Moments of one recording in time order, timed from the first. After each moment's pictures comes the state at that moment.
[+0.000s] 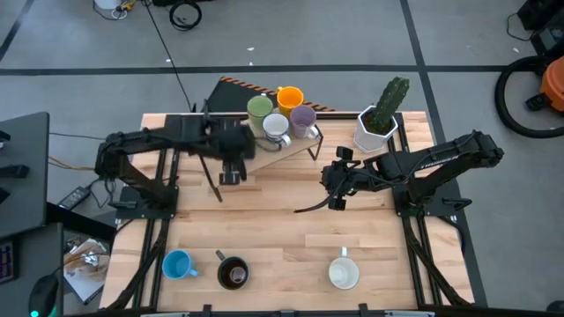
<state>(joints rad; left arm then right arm) 0.06 1.54 1.71 -1.34 -0.31 0.17 0.20 1.30 1.10 -0.73 0.48 0.13</state>
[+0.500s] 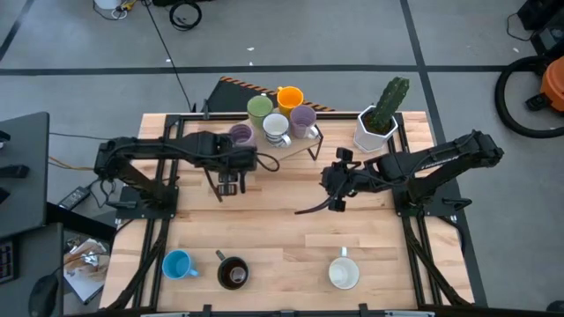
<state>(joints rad) 0.04 1.54 1.50 -1.34 -0.34 0.03 0.22 1.30 1.10 -0.72 0.48 0.15</state>
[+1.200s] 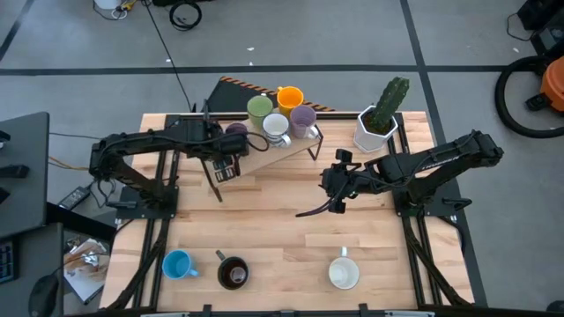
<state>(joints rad) 0.13 1.48 1.51 -1.40 -0.41 -0.15 0.23 1.30 1.10 -0.70 0.48 0.15</state>
